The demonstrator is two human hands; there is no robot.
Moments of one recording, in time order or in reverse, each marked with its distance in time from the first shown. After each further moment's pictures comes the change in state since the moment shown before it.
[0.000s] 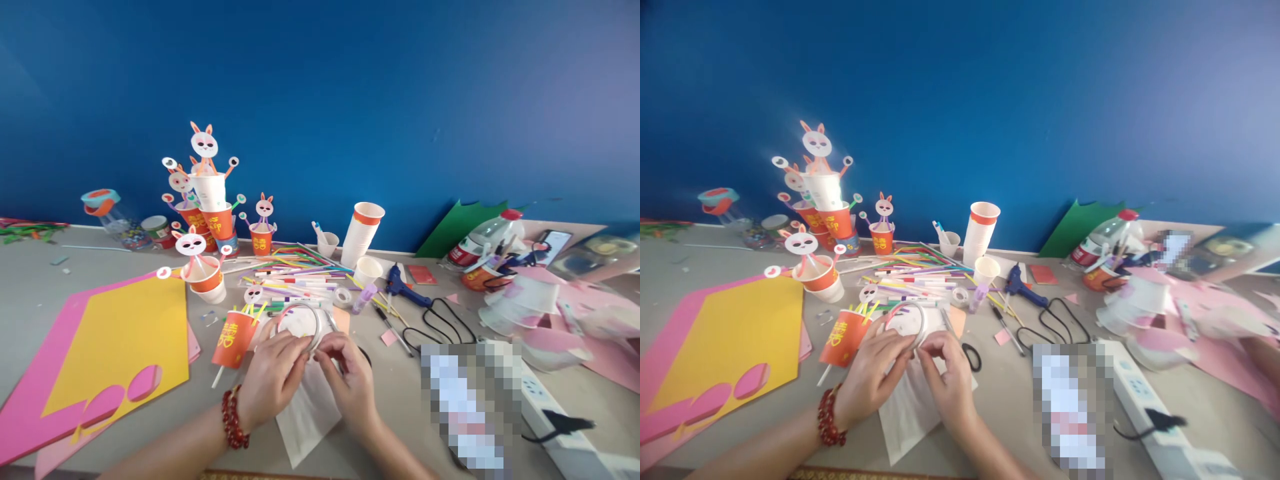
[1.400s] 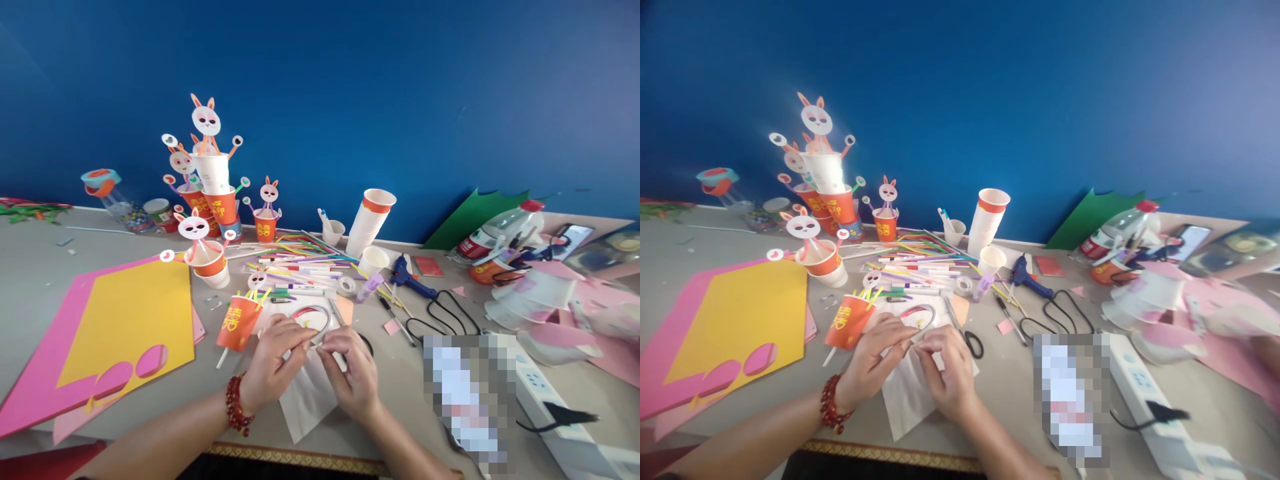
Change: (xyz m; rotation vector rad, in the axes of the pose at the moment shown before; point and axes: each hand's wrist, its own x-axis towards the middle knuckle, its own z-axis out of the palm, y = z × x) left_hand 0.001 0.003 -0.002 -0.390 0.062 -0.099; right_hand 0.001 -0.009 -0.005 -0.112 -0.032 -0.316
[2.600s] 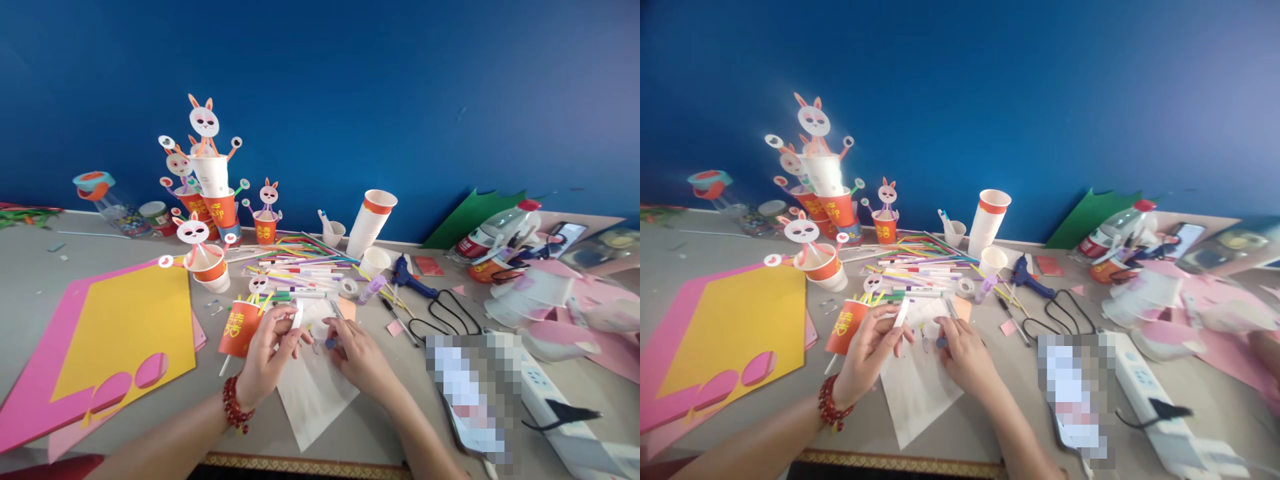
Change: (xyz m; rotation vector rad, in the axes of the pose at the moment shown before) left_hand -0.009 -0.016 -0.003 -0.450 0.140 -0.361; right_hand 0.003 0.039 -0.020 -0.499 -0.489 0.176
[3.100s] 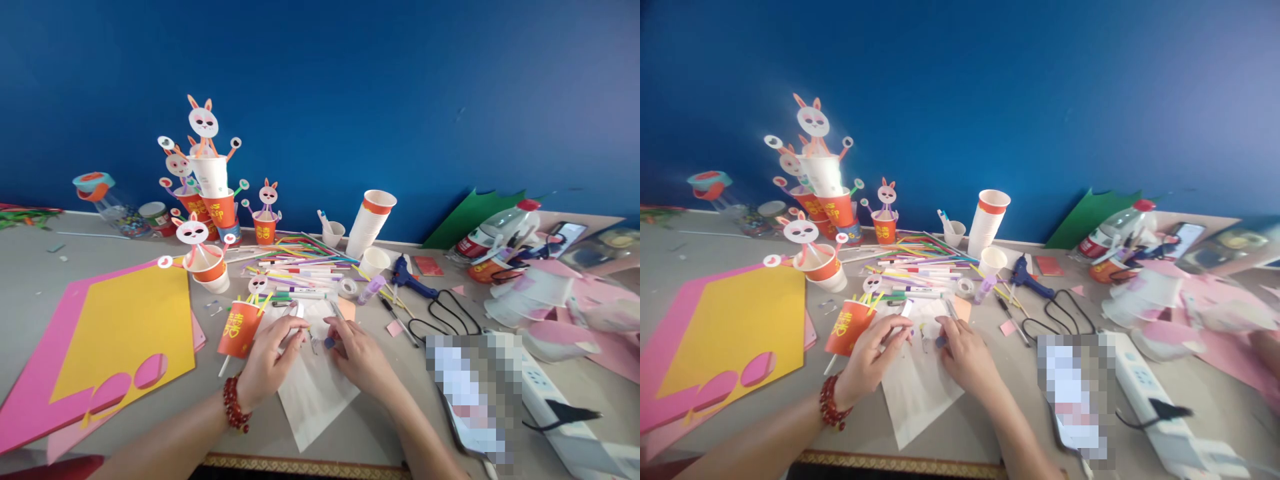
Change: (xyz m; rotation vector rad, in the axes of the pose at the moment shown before) left_hand 0.003 0.000 -0.005 0.476 -0.053 0.156; right_hand 0.002 -0.003 -0.004 -0.011 -0.022 0.068
